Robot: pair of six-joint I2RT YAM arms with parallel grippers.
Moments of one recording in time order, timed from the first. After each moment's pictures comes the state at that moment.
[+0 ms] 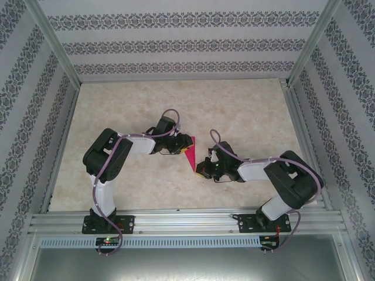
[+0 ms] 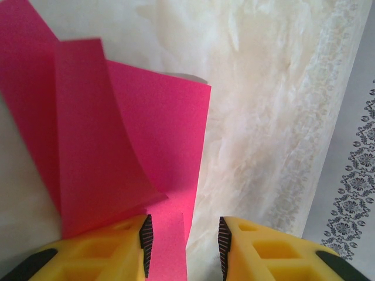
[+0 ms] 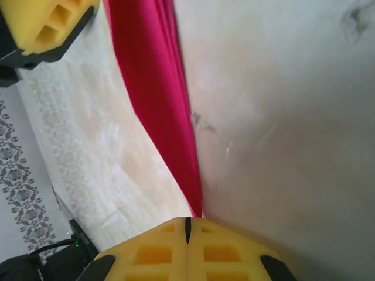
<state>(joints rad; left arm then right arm) -0.52 1.97 1.02 0.13 0.51 -1.03 0.60 1.54 0.47 0.22 -0.55 1.07</state>
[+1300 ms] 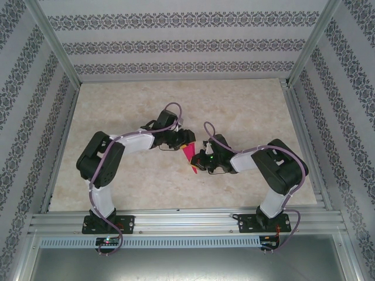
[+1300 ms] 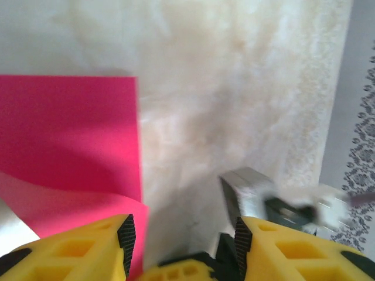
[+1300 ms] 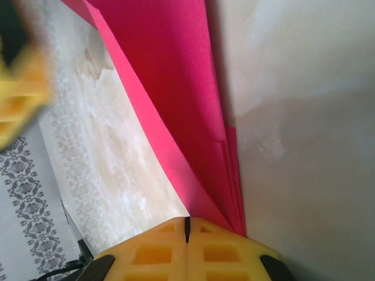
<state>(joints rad) -0.53 1.84 1.12 -0.10 0.50 -0.87 0.57 1.75 0.60 0.32 -0.58 1.04</state>
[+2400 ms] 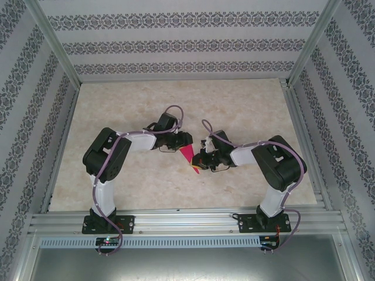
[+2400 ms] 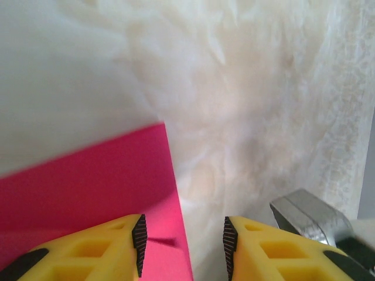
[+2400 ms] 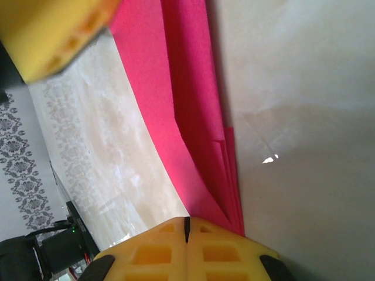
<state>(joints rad) -0.49 1.97 1.12 -0.02 0.46 -0.79 0.50 1.78 0.69 0.13 -0.72 0.83</state>
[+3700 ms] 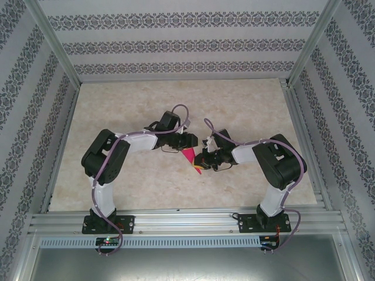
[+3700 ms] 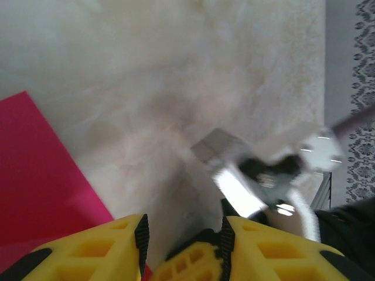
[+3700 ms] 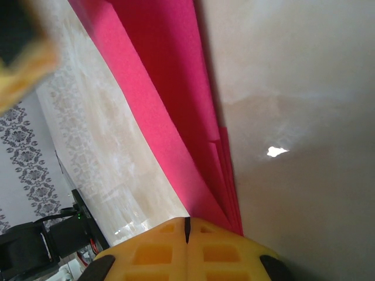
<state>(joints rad) -0.54 1.95 1.13 -0.03 0.61 -0.71 0.47 1.79 0.70 0.08 -0.78 0.79</state>
